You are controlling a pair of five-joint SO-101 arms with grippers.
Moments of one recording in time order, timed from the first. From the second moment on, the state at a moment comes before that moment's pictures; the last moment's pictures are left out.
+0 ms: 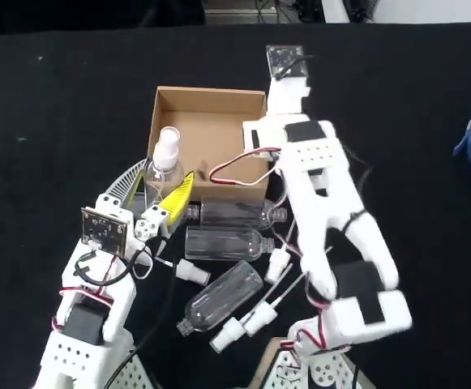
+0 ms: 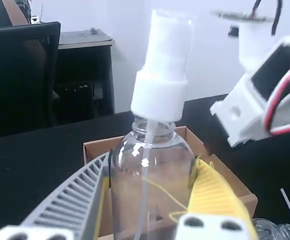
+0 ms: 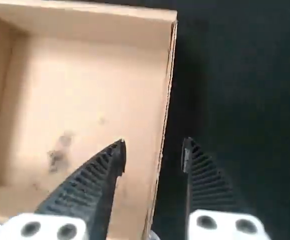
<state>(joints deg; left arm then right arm) 11.6 -104.0 95.6 16.1 -3.6 -9.7 4.4 15.8 48.0 -7.8</state>
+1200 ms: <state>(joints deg) 11.6 -104.0 95.6 16.1 -3.6 -6.0 20.4 8.7 45.1 13.1</state>
